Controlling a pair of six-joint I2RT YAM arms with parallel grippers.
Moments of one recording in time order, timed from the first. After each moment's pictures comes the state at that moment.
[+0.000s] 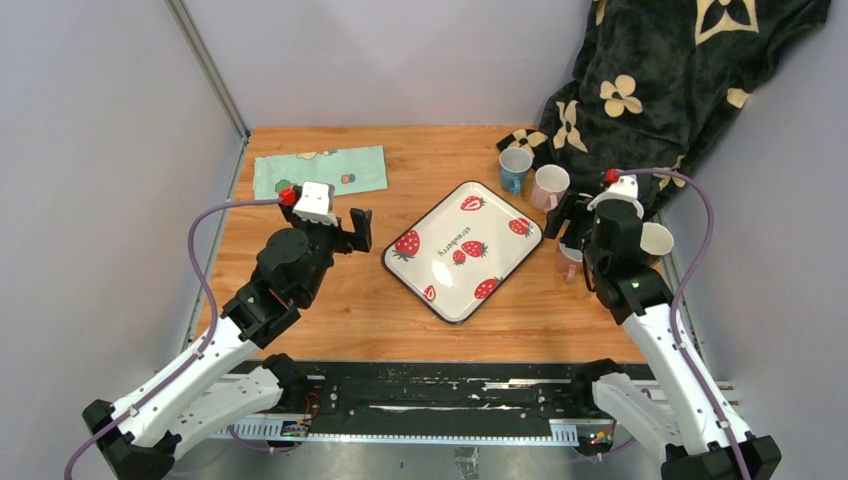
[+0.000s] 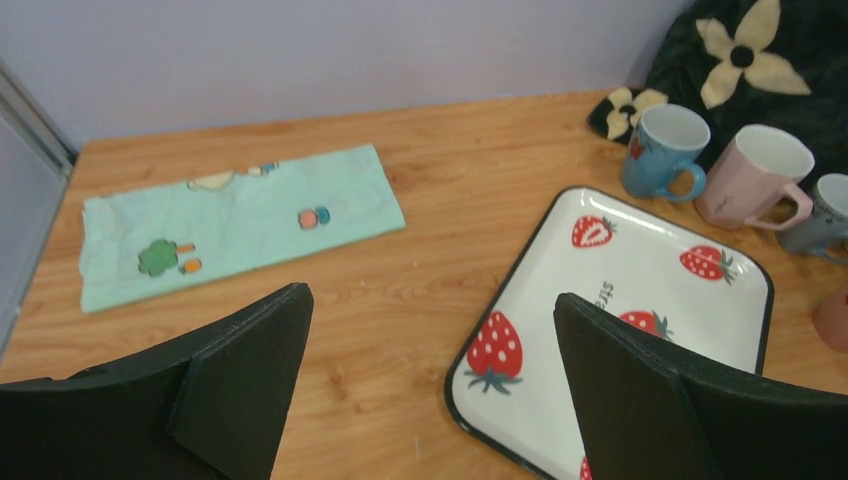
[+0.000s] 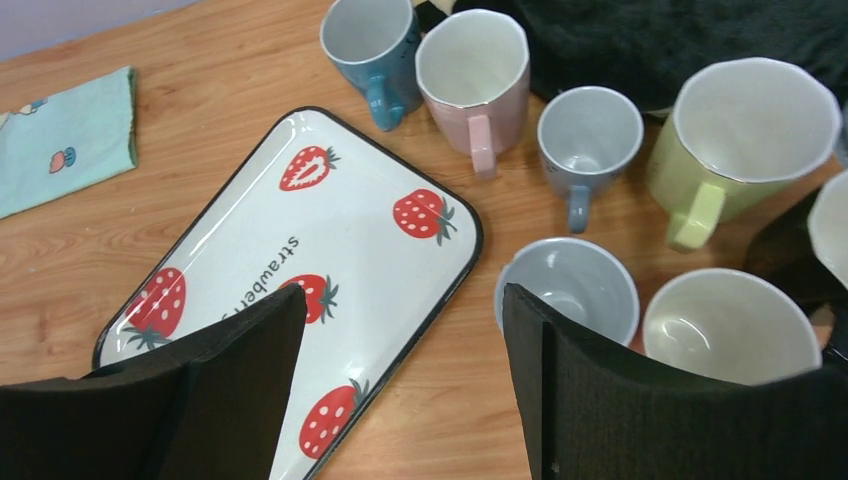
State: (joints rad) left arm -0.73 0.74 0.77 -0.03 -0.52 -0.04; right arm 0.26 0.79 0.82 -0.37 0.25 0.33
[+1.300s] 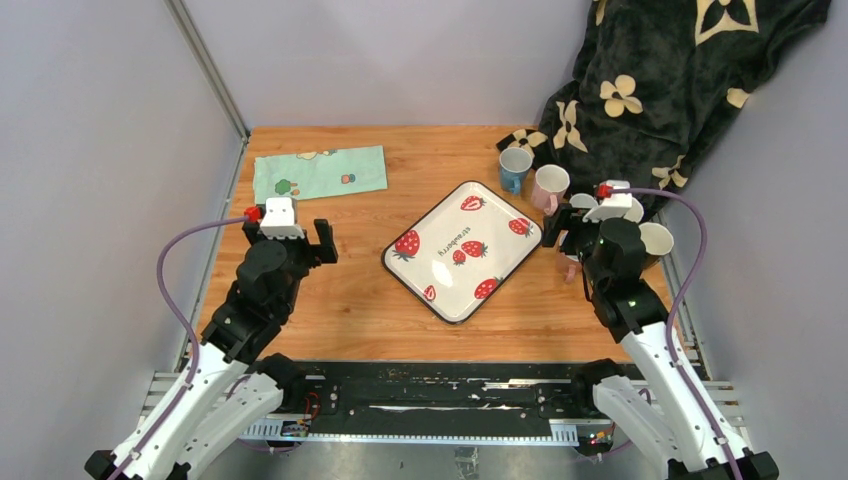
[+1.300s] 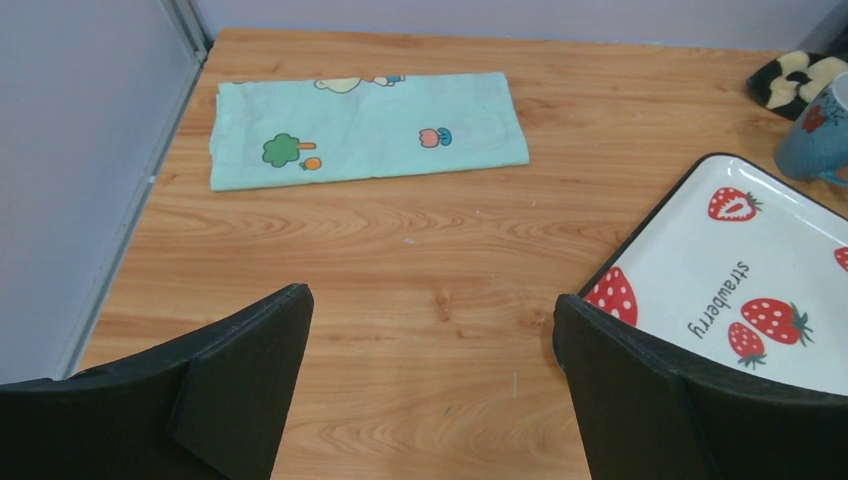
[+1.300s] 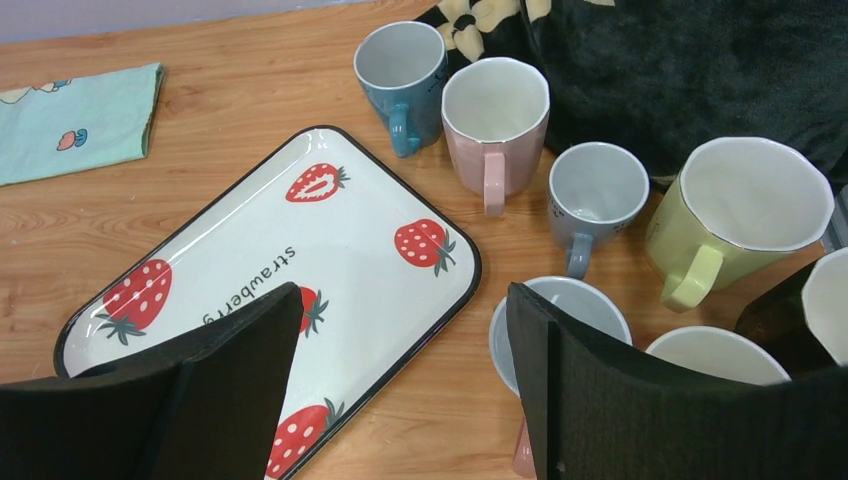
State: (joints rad) left arm -0.53 0.57 0.69 -0.29 -0.54 -0.14; right arm 0.27 0.71 0.69 -0.18 0.17 0.19
